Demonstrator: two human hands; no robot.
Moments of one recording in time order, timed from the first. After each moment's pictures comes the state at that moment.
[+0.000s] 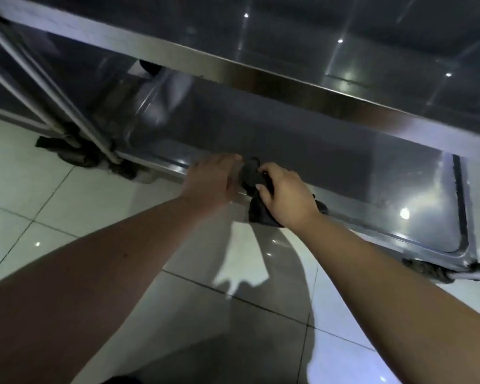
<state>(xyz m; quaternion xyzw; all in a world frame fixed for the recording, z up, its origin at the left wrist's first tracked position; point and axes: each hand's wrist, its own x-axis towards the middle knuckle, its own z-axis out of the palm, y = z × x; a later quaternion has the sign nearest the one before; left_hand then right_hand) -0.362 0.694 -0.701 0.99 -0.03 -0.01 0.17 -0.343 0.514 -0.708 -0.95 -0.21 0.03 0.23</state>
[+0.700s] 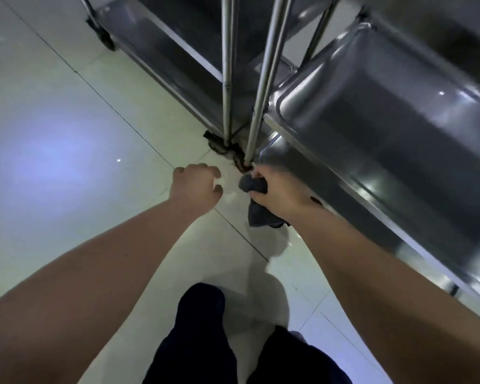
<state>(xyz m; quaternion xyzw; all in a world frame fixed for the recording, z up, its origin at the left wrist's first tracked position) -0.542 0.918 -0.438 0.95 0.26 -0.11 0.15 -0.423 0.756 -0.427 -0.87 -0.39 0.24 0.19</state>
